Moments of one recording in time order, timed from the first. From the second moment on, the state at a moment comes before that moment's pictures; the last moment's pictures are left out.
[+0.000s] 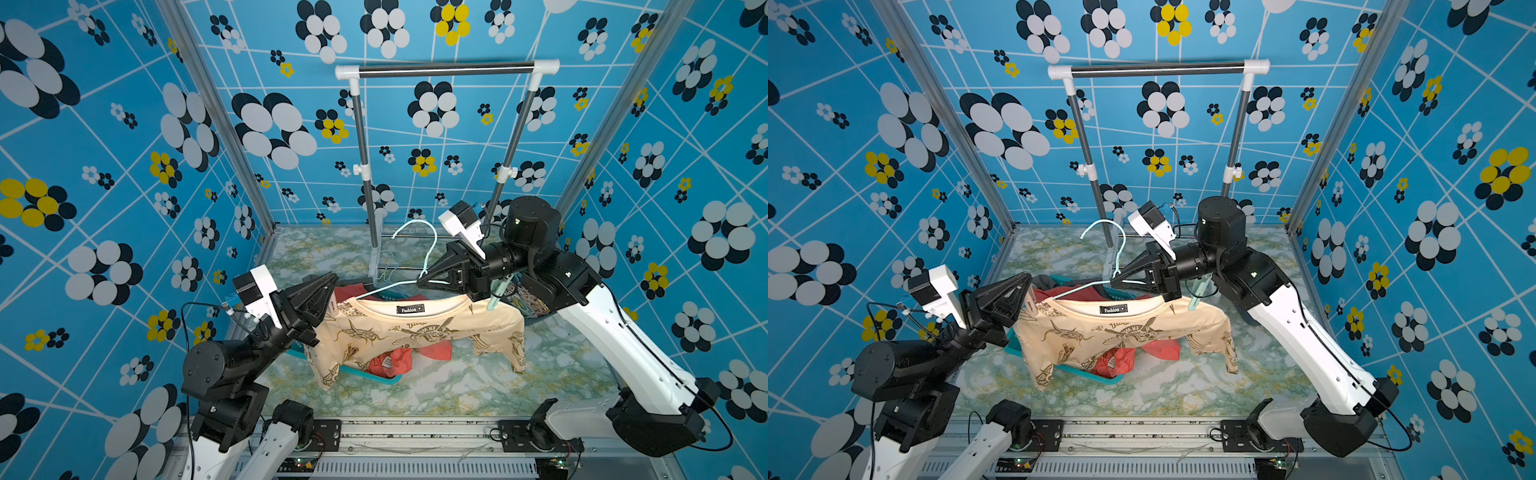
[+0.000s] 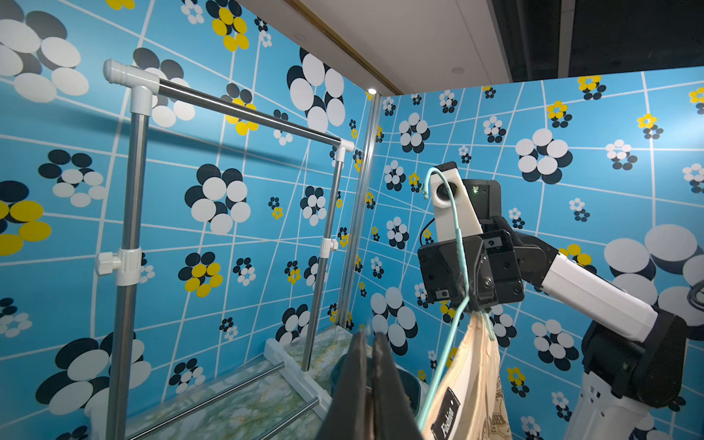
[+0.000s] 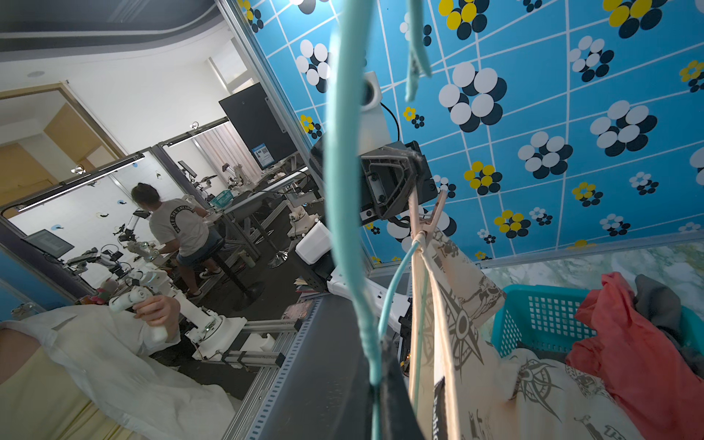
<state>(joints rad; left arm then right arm) -0.30 0.50 0.93 0.04 0.49 -0.44 0.70 1.36 1.69 -0.44 -1.16 0.26</state>
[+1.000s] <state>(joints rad) -0.21 0.52 0.73 0.40 0.51 -0.79 0.70 1.41 1.68 -0.25 -1.21 0.39</state>
